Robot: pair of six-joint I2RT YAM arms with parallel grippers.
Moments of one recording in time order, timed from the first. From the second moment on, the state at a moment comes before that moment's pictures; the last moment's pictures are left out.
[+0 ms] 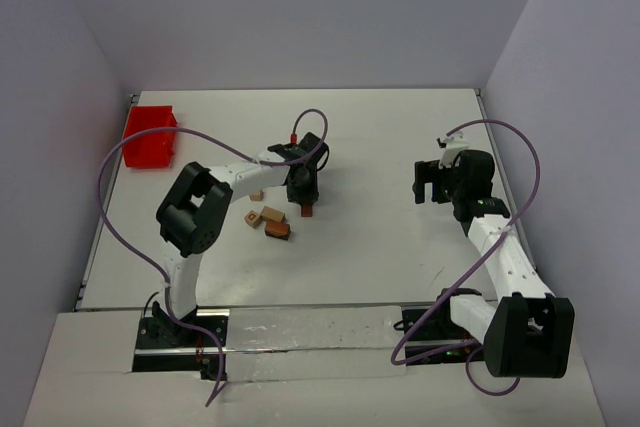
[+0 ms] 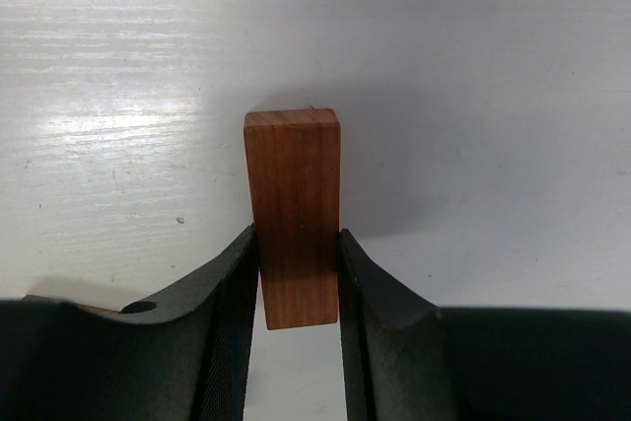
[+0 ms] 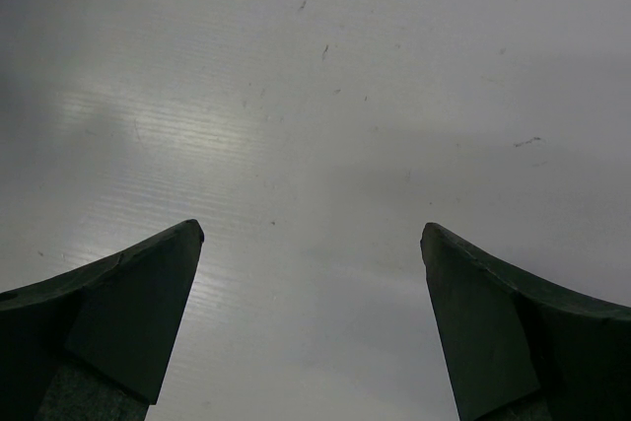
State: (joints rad) left arm -0.74 2.06 1.48 -0.60 -0.15 -0.67; right arm -0.06 1.04 0.66 -0.25 -0.20 -0.12
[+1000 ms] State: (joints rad) left arm -0.77 2.06 1.51 -0.57 -0.12 -0.65; right arm -0.06 1.05 0.66 -0.25 -0.18 -0.12
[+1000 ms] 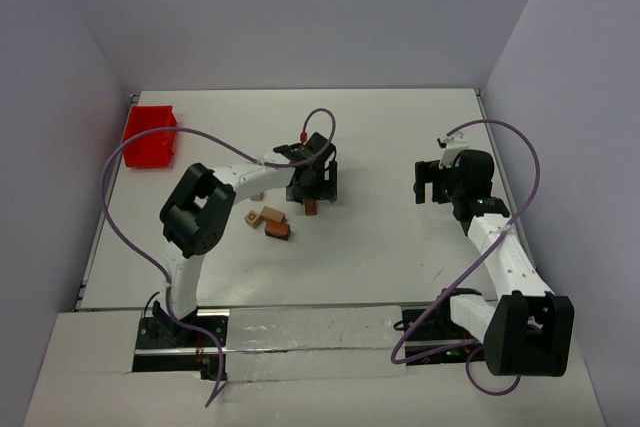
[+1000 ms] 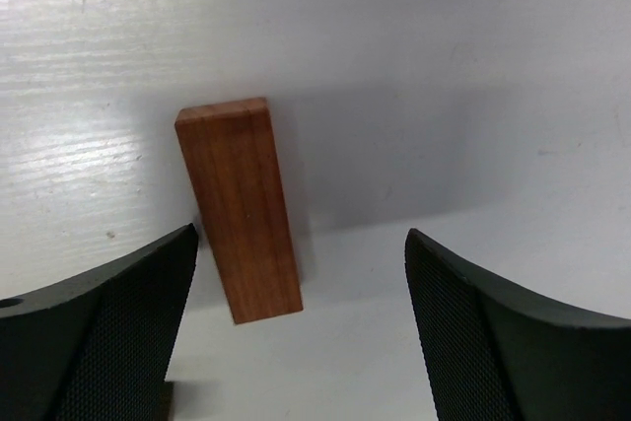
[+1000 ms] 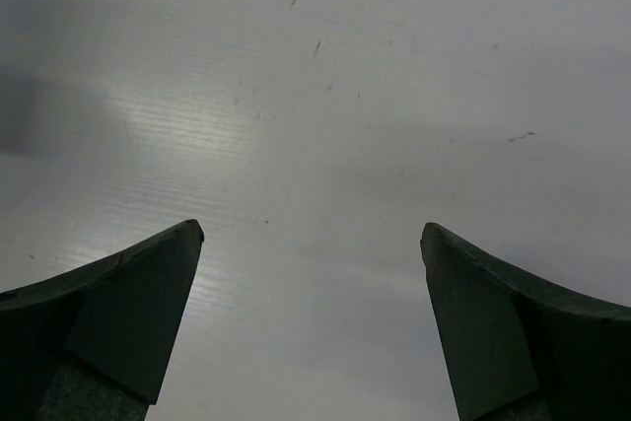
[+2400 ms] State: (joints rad) left arm -0.01 1.43 1.24 -0.62 0.39 -0.22; right arm 0.67 1.53 1.17 -0.29 -0.08 -0.13
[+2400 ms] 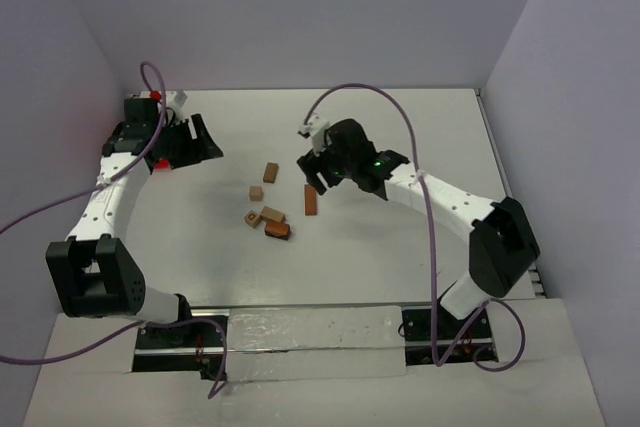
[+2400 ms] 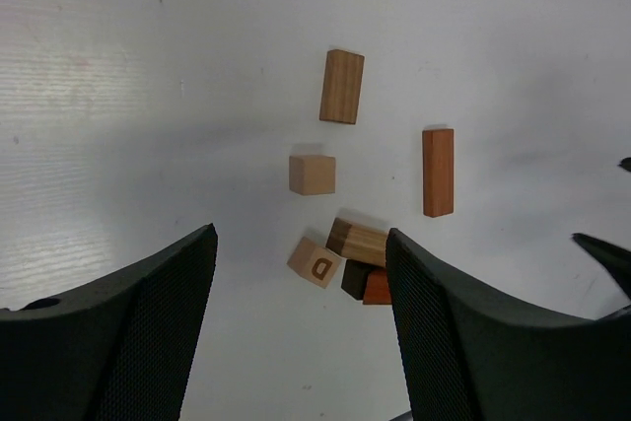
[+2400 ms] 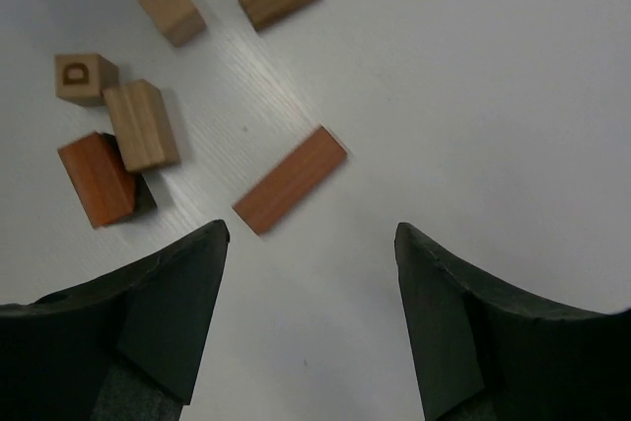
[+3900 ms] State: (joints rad) left arm 0.17 1.39 1.15 -0.58 0.68 -0.23; right arm 0.93 2.18 1.70 -0.54 -0.07 -0.15
